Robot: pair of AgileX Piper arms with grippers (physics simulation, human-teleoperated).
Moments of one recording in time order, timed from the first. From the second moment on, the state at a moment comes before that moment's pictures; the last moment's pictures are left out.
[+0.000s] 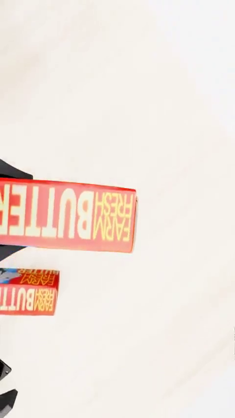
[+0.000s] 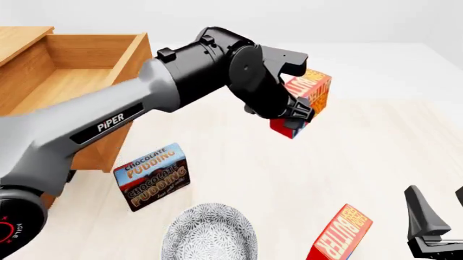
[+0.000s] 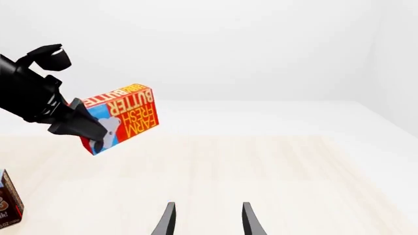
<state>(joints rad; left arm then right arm) -0.85 1.96 -1.91 0.90 -0.19 0.00 0.03 -0.01 -0.02 0.00</state>
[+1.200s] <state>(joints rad) -0.61 1.80 -1.98 1.08 -0.04 0.00 0.03 -0.01 -0.02 0.00</state>
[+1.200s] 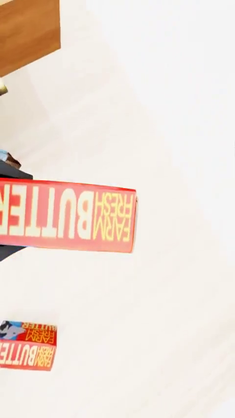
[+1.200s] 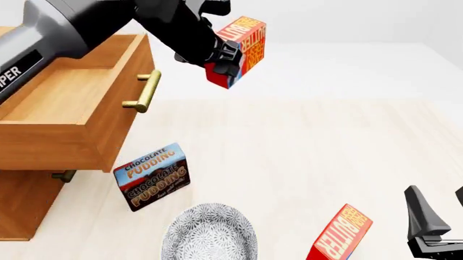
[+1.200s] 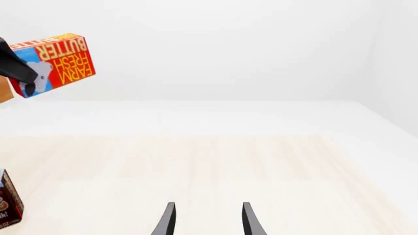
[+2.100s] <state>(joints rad) -0.40 1.64 -1.98 1.21 0.01 0.00 0.03 -0.01 -0.02 0.00</state>
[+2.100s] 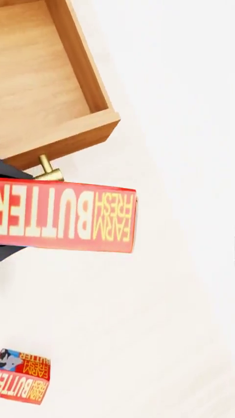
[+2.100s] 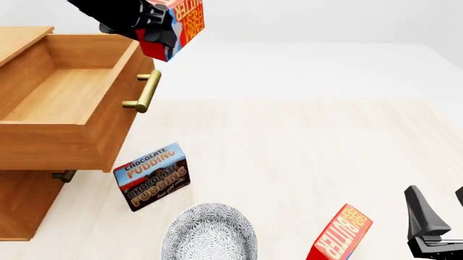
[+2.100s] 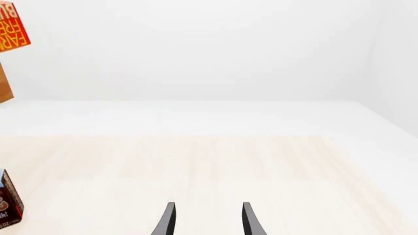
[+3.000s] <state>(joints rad) -0.18 1.39 -1.76 1.21 0.00 0.00 0.03 -0.01 -0.02 0.00</state>
